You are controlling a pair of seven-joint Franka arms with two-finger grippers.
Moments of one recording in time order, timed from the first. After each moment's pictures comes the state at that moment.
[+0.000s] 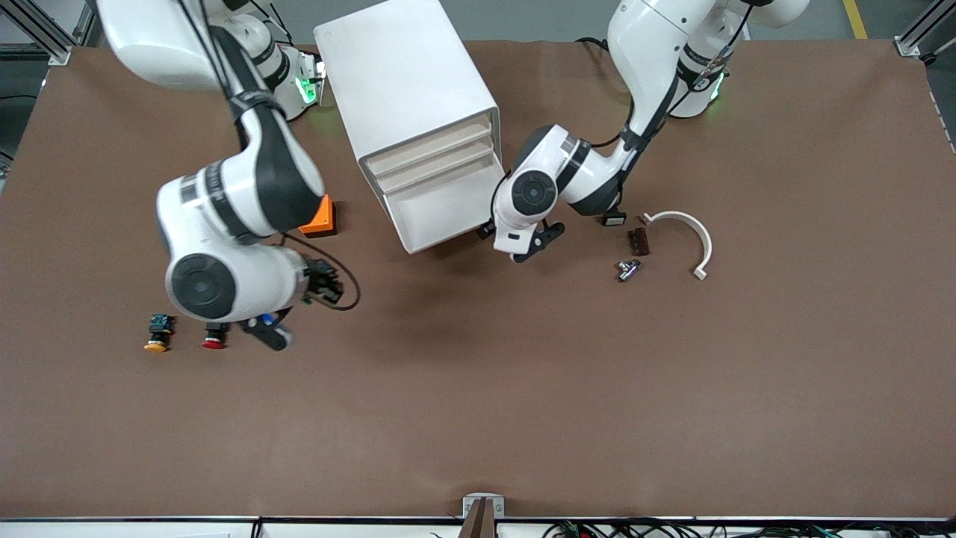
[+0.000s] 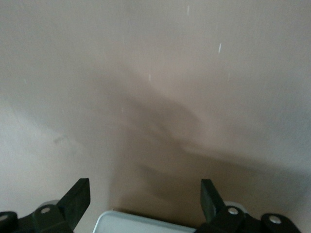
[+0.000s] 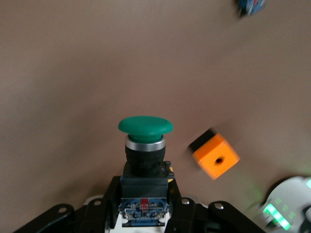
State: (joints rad) left arm -0.68 0.58 -0.16 -1.83 -0.30 2.22 -1.23; right arm 0.33 0.63 -0.04 -1.14 0.09 1.41 0.81
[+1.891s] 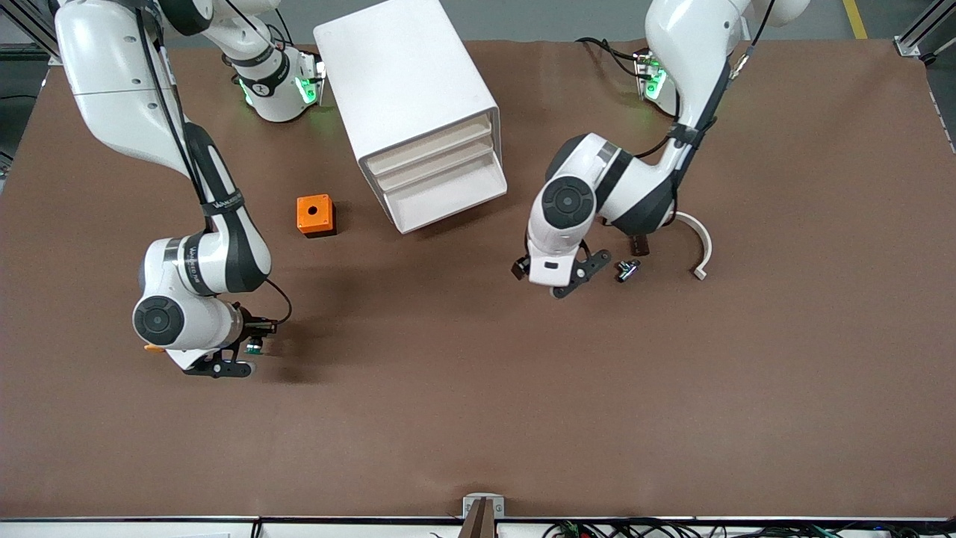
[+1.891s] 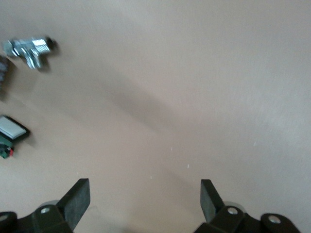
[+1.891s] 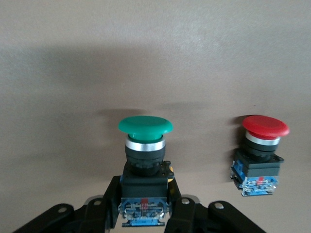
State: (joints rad) left arm -0.62 0.54 -0.06 -1.67 -0.08 2.07 -1.26; right arm 0.13 0.66 -0.03 -1.65 -0.04 2.10 0.17
